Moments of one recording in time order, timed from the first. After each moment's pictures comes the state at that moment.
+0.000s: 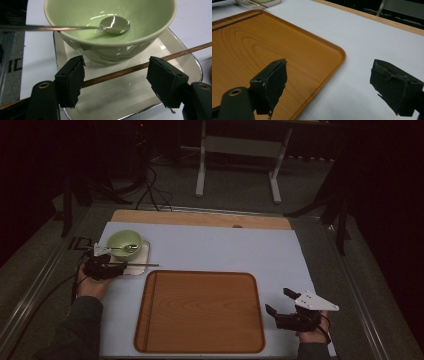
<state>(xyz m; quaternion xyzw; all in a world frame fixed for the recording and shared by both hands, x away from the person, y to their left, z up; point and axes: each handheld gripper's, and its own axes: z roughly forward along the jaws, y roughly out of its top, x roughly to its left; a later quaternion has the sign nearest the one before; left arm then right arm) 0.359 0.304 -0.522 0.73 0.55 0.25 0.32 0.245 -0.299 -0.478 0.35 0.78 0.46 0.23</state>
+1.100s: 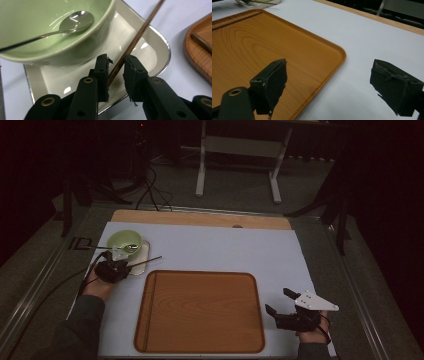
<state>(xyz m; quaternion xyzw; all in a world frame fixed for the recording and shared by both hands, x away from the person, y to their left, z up) 0.357 0.267 -0.517 0.82 0.45 0.25 0.26 0.245 -0.299 -0.478 0.35 0.78 0.46 0.23</state>
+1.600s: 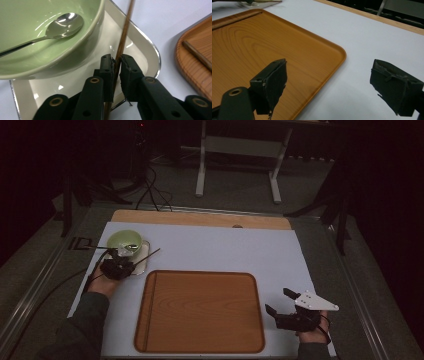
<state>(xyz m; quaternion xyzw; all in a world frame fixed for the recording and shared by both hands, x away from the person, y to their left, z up) 0.367 0.257 -0.514 0.82 0.46 0.22 0.25 0.245 -0.299 -0.478 0.35 0.78 0.46 0.23</state>
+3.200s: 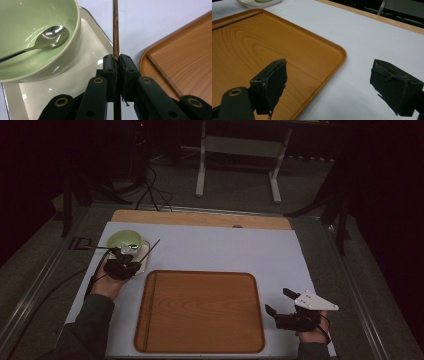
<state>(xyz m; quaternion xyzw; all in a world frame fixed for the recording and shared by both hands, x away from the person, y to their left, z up) 0.352 0.235 -0.486 0.81 0.48 0.20 0.27 0.245 -0.299 -0.478 0.35 0.79 0.46 0.23</state>
